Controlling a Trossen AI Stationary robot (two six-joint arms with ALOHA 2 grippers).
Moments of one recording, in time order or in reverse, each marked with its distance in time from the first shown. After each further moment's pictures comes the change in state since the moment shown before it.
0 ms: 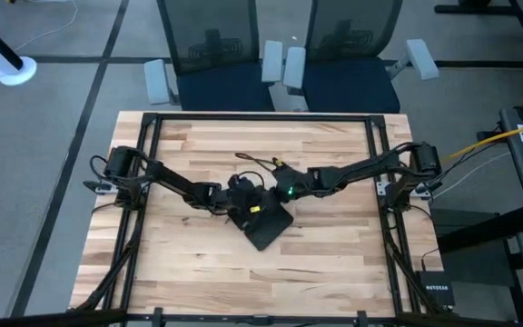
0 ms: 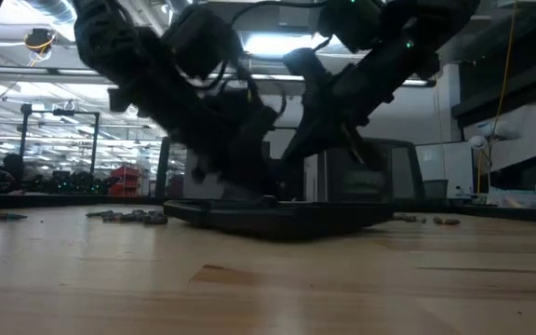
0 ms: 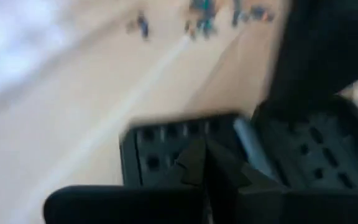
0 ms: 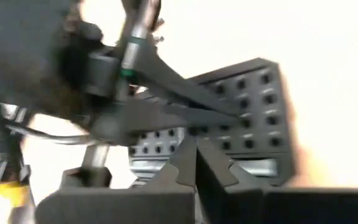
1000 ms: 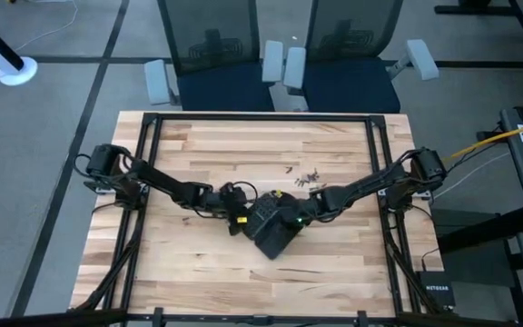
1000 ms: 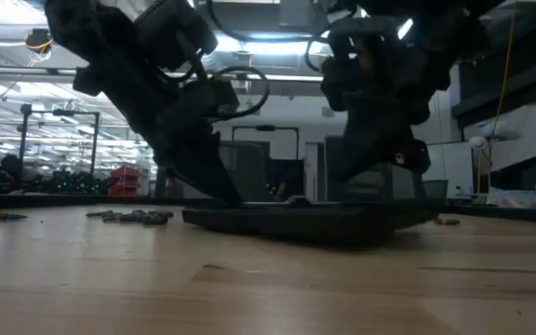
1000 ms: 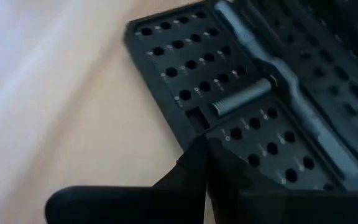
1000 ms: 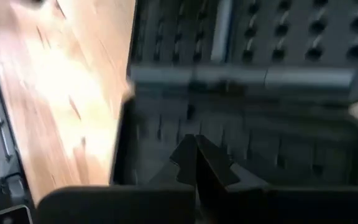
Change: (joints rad) left arm -0.073 -0.101 -0.078 -0.224 0.246 0.009; right arm 0.220 0.012 0.001 -0.145 -0.035 -0.073
